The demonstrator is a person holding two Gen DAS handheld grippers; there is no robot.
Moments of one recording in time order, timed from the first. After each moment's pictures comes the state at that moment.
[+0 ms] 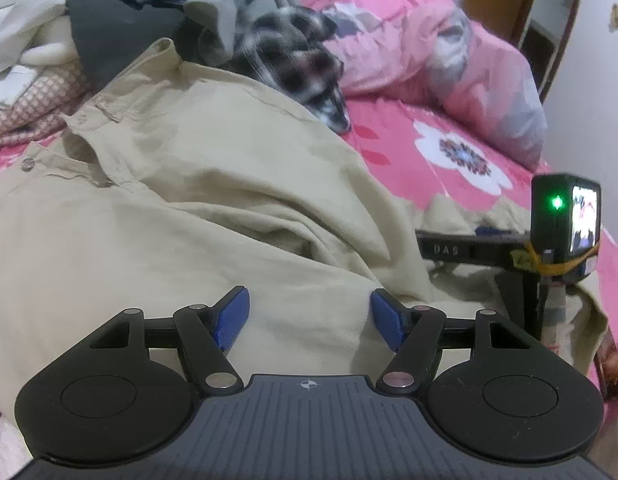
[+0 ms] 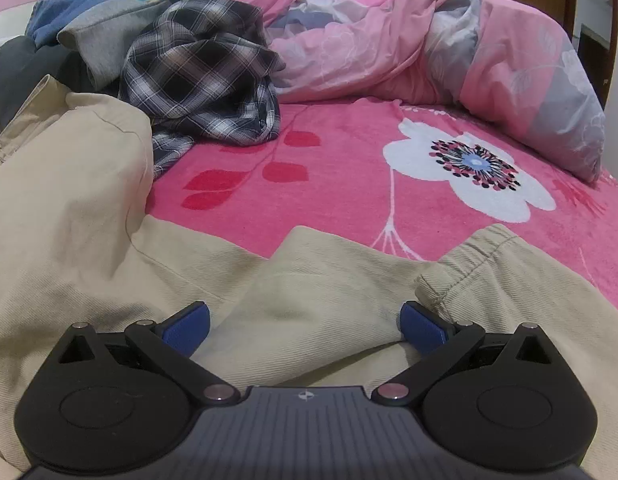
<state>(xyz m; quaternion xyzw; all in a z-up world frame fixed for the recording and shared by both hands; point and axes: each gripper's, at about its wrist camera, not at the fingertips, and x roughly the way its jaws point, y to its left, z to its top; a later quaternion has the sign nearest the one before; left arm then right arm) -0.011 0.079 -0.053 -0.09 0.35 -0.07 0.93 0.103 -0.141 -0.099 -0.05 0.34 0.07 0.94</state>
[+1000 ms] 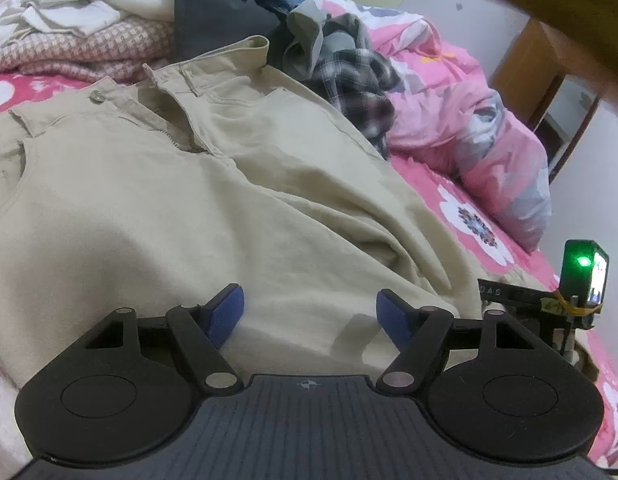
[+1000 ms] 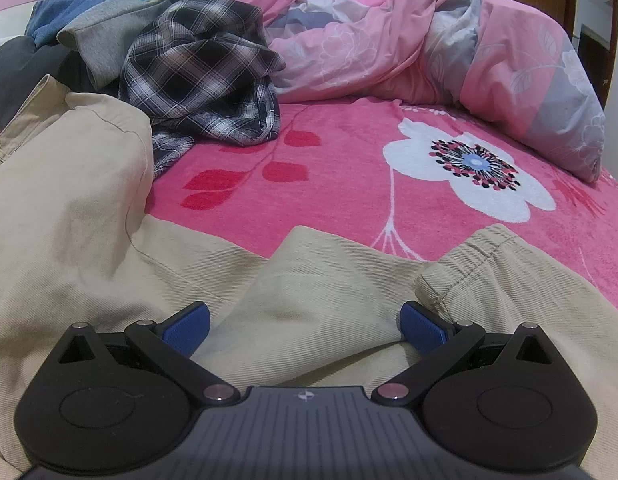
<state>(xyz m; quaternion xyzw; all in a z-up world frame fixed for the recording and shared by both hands) -0.031 0.154 -0.095 -0.23 0.28 -0.07 0.93 0.103 -0.141 -0.099 -0.05 0.34 0.07 0.94</state>
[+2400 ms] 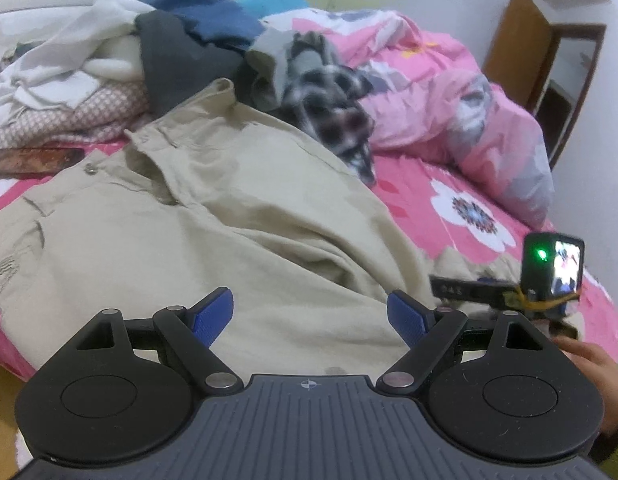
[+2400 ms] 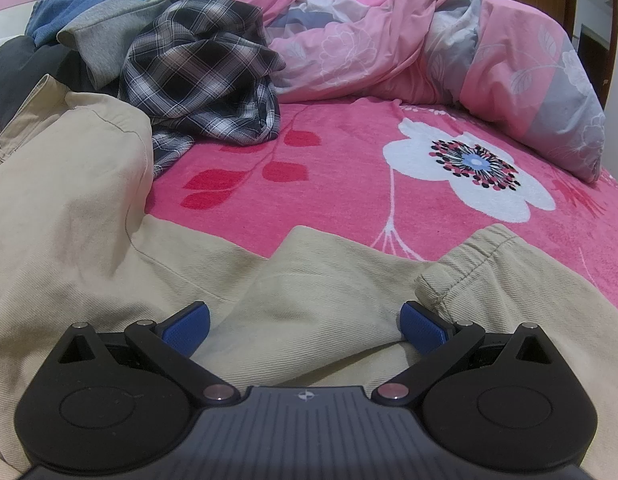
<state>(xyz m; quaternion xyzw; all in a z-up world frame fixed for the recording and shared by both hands) -0.049 0.104 -0.034 -0.13 0.30 -0.04 0.94 0.104 -0.140 -0.099 -0.06 0.34 0.07 0.94</state>
